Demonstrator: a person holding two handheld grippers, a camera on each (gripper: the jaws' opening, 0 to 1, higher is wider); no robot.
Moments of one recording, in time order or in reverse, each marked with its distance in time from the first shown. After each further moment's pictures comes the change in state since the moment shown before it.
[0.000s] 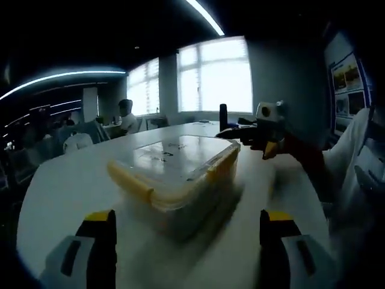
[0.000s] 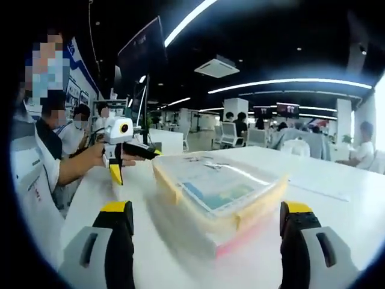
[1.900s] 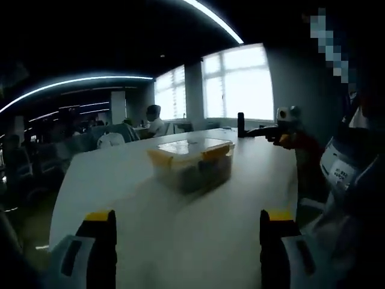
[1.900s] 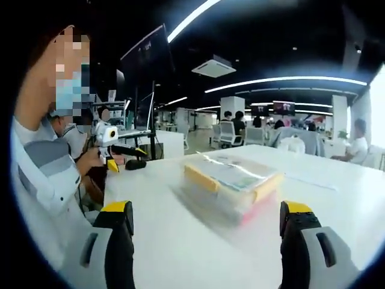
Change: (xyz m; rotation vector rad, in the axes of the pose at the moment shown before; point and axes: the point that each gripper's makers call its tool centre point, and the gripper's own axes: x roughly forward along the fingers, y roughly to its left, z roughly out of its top) left arm -0.134 -0.030 -0.035 -0.060 -0.040 0.206; right arm -0.083 0.046 0.007 0.022 0.024 -0.030
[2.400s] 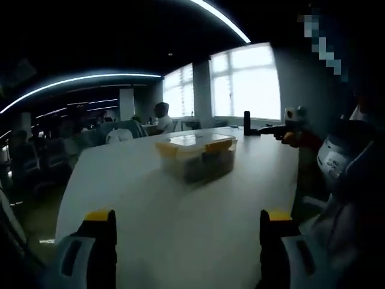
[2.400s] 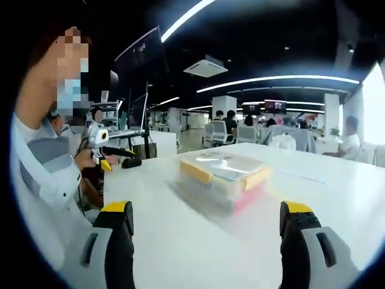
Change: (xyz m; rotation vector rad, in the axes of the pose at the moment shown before) left arm -0.026 -0.001 -0.018 -0.023 0.014 0.060; right arm -0.029 -0.006 -0.010 0.018 0.004 -0.061
